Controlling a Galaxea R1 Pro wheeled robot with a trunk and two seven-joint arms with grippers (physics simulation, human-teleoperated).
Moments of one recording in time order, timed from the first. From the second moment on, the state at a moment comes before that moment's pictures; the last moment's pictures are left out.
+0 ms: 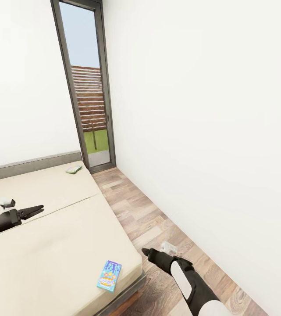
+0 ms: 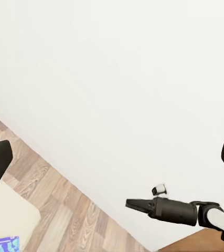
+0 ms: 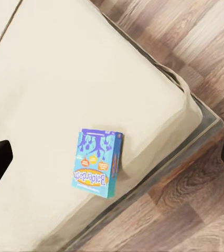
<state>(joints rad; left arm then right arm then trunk) -0.72 0.53 0.51 -0.67 -0.02 0.67 -1.56 -0.51 0.17 0.06 -0.64 -0.48 0.37 0.10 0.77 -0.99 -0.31</state>
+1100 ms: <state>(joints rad) -0.73 0.33 0.17 -0.67 -0.02 0.67 -1.57 -0.50 0.16 0.06 -0.34 -0.46 0.16 0.26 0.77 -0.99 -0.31</state>
